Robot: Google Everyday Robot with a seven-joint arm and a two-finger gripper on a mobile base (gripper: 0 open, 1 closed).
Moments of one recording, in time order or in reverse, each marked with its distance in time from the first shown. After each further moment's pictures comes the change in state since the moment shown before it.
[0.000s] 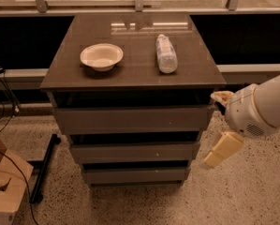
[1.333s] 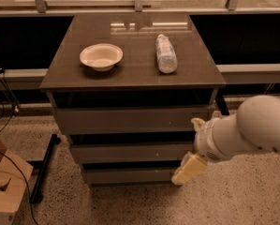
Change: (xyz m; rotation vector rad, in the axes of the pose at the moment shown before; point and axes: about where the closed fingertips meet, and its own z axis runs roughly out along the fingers) arm 0.024 0.021 0.109 0.020 0.020 0.079
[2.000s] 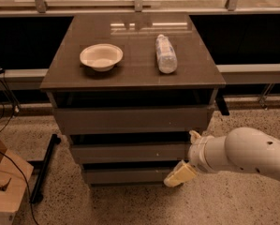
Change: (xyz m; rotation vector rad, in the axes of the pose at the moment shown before) arm 0.030 -0.007 0.075 0.057 -0.081 0.117
